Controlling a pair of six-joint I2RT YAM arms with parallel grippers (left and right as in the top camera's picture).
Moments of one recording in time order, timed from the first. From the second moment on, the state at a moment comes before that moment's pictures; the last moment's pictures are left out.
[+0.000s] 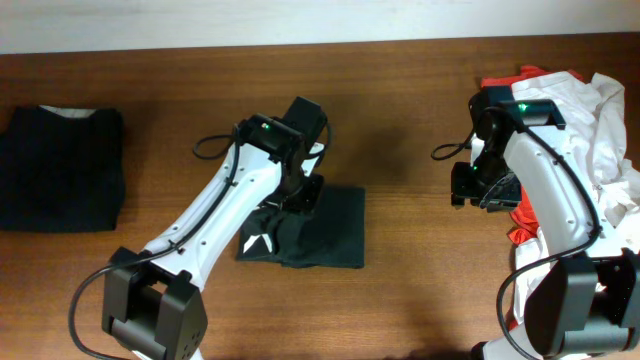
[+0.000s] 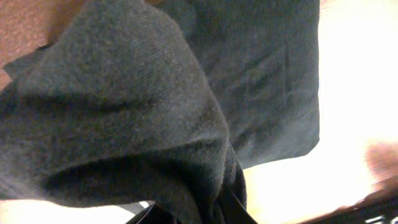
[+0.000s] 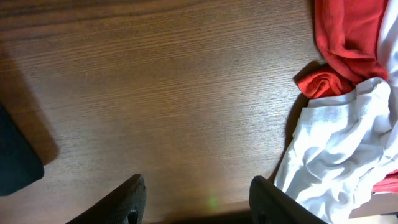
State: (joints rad) left arm -0.53 1.82 1.59 -1.25 0.08 -0.21; right arm 0.01 1.72 1.46 -1.40 0.05 0.19
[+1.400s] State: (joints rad) left arm -0.17 1.83 1.59 -1.07 0.26 -0.17; right arm 0.12 1.73 1.46 -1.31 -0.47 -0.11
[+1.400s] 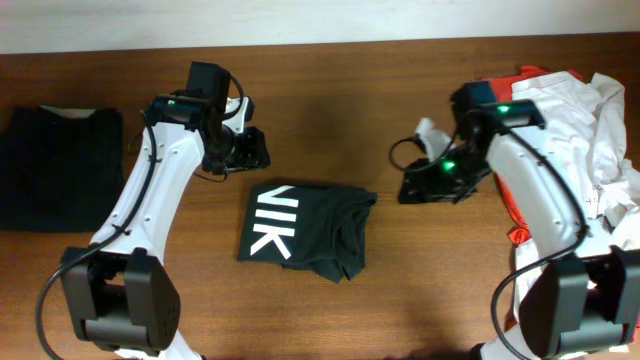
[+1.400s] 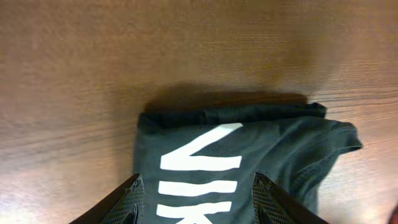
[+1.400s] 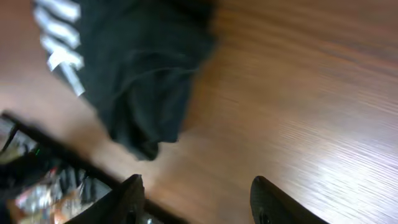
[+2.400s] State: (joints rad) left arm -0.18 2.11 1.51 -1.19 0.21 0.01; right arm 0.54 1.78 1.01 -0.77 -0.30 0.14
